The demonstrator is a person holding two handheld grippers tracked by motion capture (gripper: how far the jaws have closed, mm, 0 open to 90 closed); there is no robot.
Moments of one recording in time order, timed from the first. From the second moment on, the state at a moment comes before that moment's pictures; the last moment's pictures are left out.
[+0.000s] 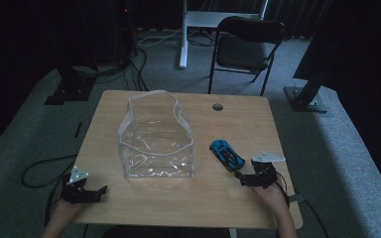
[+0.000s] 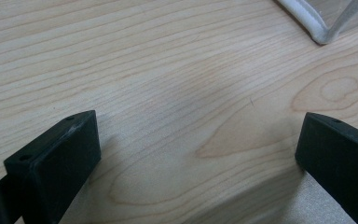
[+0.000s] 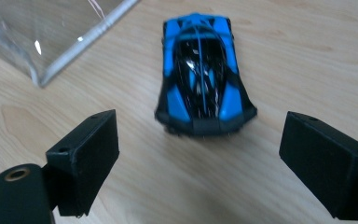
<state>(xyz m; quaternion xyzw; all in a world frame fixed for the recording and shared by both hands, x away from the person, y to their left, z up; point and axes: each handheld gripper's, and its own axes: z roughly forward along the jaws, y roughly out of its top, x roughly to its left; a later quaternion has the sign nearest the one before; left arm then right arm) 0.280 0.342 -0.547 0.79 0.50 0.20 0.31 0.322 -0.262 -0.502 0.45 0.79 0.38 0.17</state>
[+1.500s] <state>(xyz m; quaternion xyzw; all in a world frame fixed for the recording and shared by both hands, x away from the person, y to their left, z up) 0.280 0.343 -0.547 0.79 0.50 0.20 0.31 0.418 -0.215 -0.529 0.44 0.83 0.31 0.13</state>
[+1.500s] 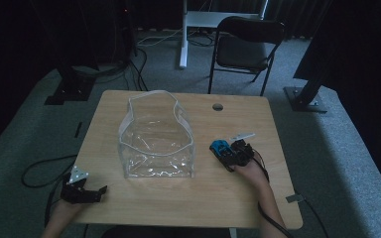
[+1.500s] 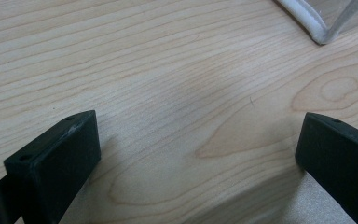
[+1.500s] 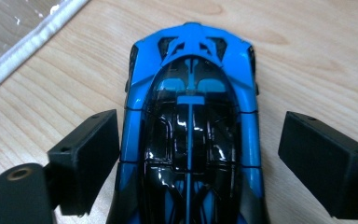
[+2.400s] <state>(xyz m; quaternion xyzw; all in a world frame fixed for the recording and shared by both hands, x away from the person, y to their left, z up) 0.280 0.343 -0.547 0.79 0.50 0.20 0.31 0.416 -0.214 -0.529 0.43 0.84 0.31 0.12</state>
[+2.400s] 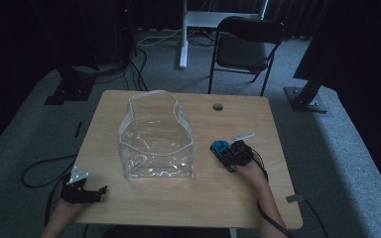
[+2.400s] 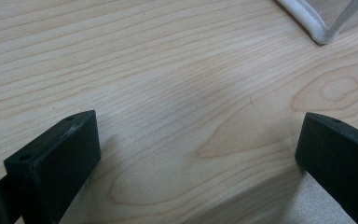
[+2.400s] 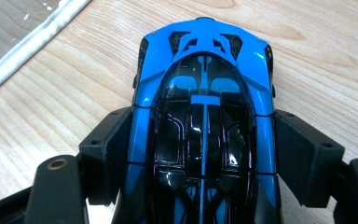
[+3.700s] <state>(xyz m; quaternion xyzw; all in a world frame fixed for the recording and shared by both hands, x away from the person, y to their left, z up) 0.280 0.343 -0.547 0.79 0.50 0.20 0.31 0.340 -0.244 -0.497 0.39 0.85 0.35 0.12</state>
